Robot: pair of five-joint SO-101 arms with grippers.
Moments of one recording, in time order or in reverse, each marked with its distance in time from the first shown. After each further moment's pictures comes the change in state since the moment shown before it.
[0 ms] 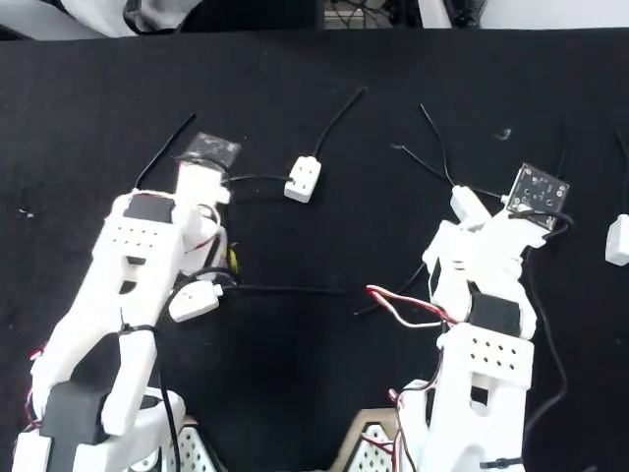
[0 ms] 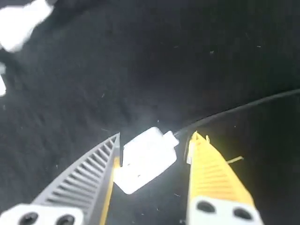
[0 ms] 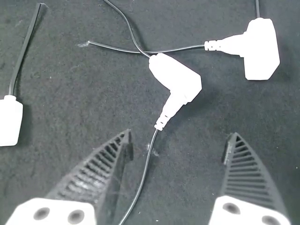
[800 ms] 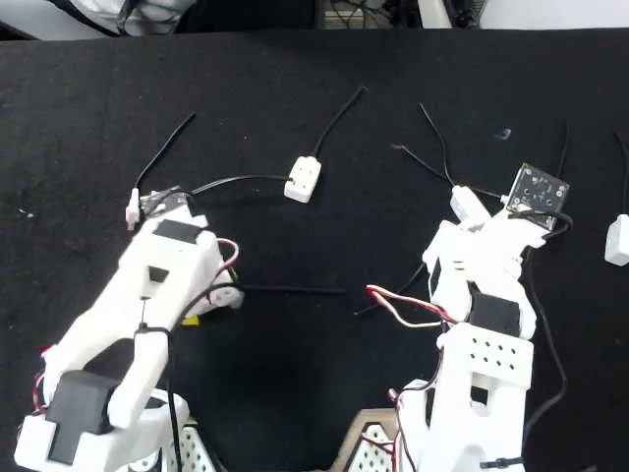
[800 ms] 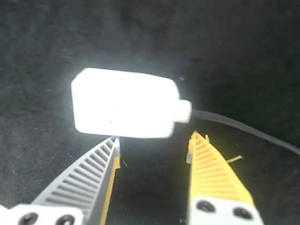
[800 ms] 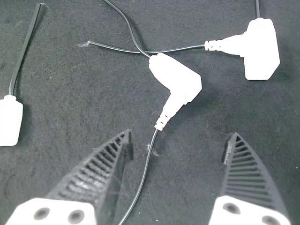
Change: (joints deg) left arm 4.6 3.9 10.6 0.5 48.3; right arm 0.0 0.0 0.0 0.0 0.0
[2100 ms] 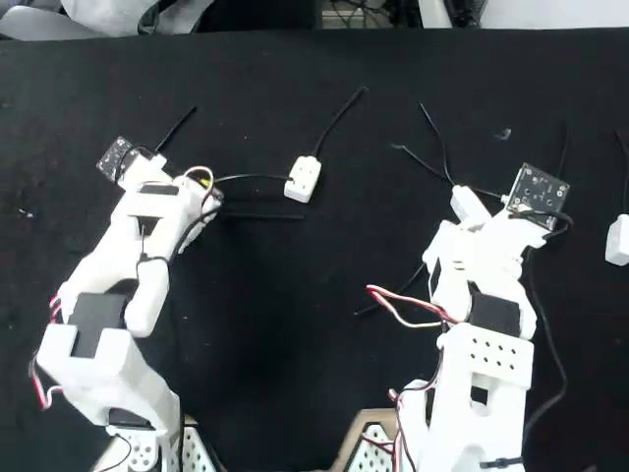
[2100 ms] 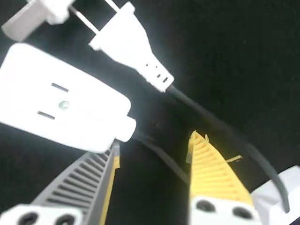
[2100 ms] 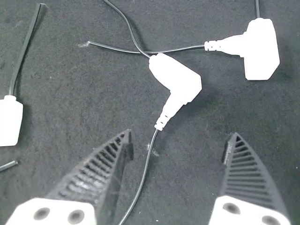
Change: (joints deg) left arm -8.6 24.7 -19.6 -29.5 16.6; right arm 0.0 0.0 0.0 0.0 0.0
